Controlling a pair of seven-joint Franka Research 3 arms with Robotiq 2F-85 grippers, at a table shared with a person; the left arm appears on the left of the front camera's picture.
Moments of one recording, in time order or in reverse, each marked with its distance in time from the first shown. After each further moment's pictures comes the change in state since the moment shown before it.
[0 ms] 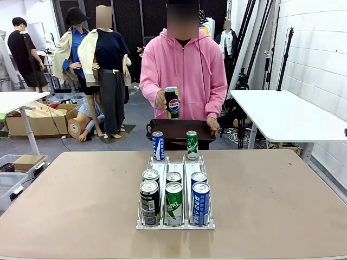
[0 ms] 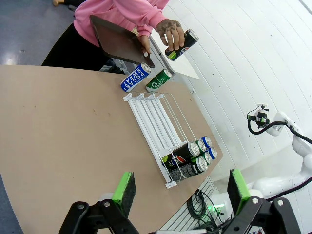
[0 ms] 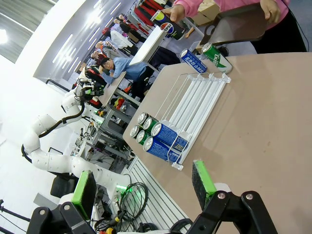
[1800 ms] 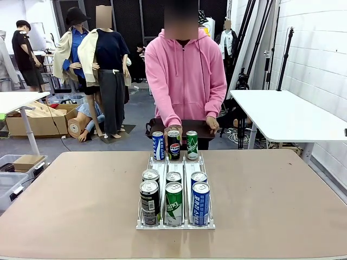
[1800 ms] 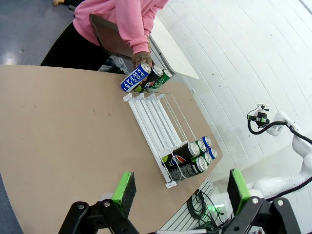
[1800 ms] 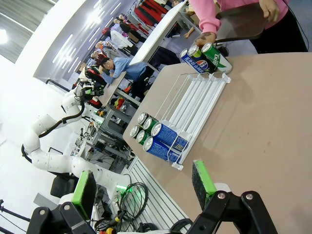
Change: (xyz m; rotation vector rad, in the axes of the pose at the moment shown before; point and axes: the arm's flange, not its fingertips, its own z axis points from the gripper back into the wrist) left arm 0.000 0.000 0.000 0.000 0.000 0.000; right arm 0.000 0.000 0.000 0.000 0.000 0.000
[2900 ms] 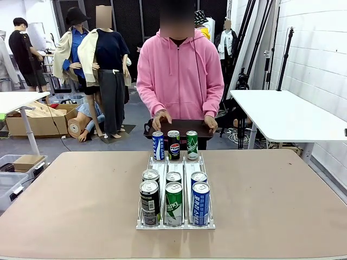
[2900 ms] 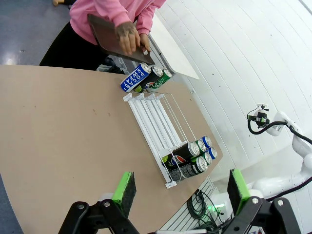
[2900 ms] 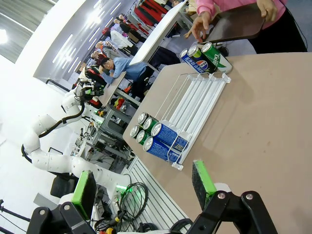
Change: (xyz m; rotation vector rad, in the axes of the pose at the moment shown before) left arm 0.000 0.000 0.000 0.000 0.000 0.000; right arm 0.000 0.000 0.000 0.000 0.000 0.000
